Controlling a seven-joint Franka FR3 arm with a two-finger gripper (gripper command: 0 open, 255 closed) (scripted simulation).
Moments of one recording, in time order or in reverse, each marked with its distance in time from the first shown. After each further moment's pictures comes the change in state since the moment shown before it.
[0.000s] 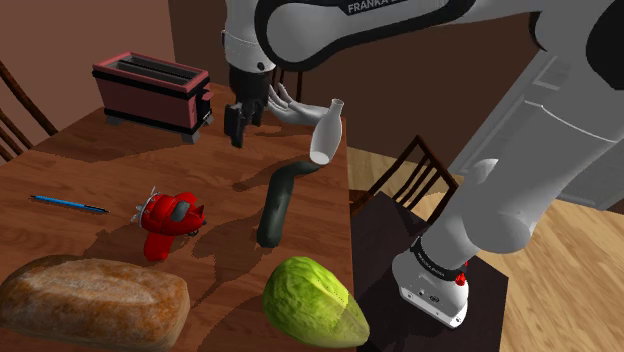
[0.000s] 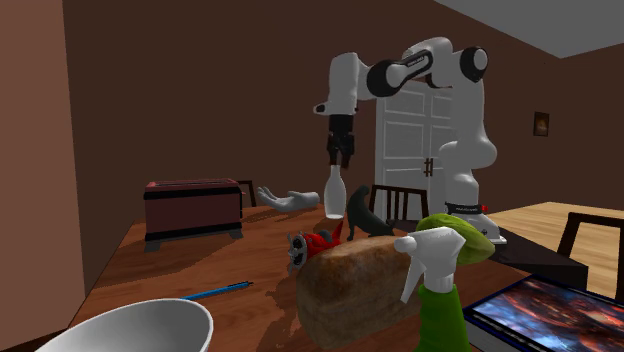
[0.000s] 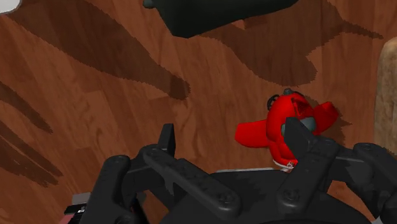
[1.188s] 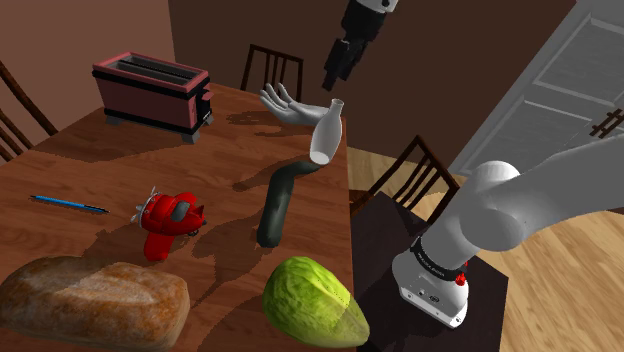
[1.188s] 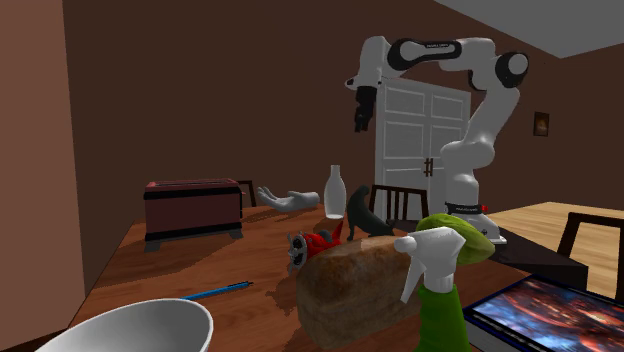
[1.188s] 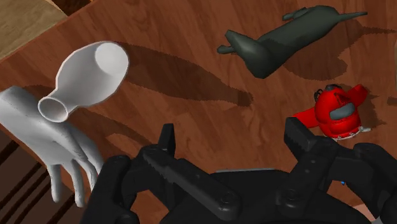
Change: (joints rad) arm -0.111 -0.549 -0.223 -0.235 0.098 -0.186 -0.159
